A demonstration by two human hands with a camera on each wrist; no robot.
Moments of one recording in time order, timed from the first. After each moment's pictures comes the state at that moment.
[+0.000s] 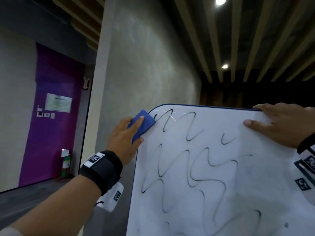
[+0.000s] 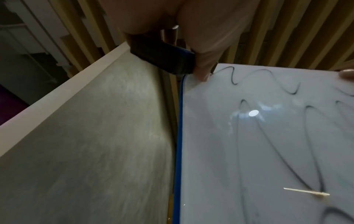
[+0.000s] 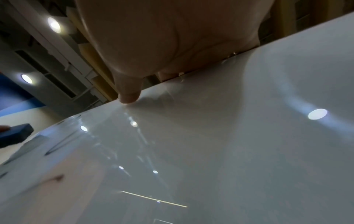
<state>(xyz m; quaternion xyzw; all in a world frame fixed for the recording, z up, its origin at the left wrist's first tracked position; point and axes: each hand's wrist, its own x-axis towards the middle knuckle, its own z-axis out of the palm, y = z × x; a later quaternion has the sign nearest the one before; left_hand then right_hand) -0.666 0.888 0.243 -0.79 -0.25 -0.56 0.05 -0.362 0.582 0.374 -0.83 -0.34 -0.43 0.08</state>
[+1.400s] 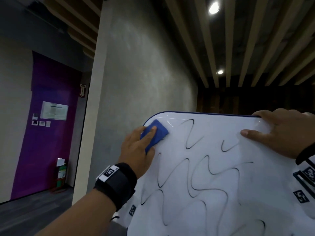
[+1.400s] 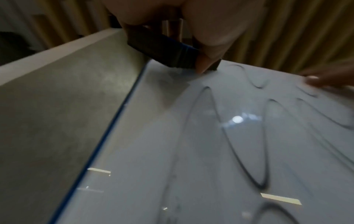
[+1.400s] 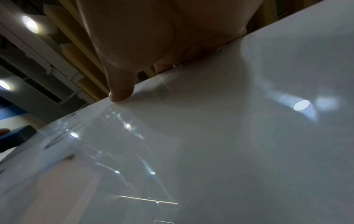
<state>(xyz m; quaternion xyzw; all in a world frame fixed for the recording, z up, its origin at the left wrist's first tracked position) -0.625 0.881 0.235 -0.77 -0.18 -0.60 0.09 -0.363 0.583 0.365 -0.80 -0.34 -0.49 0.10</state>
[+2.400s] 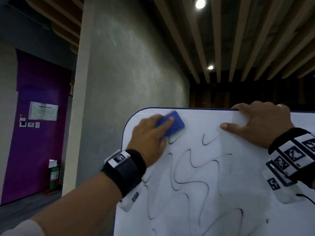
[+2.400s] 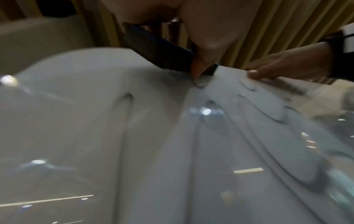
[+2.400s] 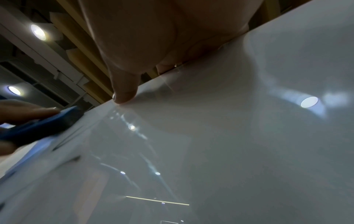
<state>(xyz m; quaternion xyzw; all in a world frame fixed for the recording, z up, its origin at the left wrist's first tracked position) -0.576 0.822 0.279 -0.79 -0.08 -0.59 0.16 -0.363 0.581 0.364 -0.80 -0.35 -0.48 0.11</state>
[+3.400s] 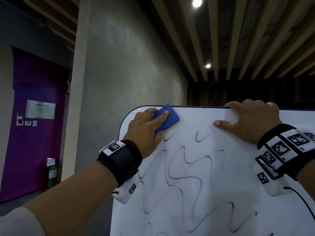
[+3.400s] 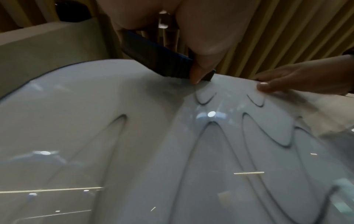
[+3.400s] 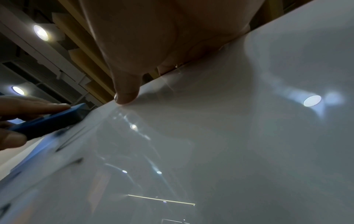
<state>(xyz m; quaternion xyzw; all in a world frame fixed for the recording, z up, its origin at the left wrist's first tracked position) -0.580 0.813 0.293 -0.80 -0.12 -0.56 0.16 -0.363 0.579 0.365 -0.80 -0.36 -0.47 0.10</state>
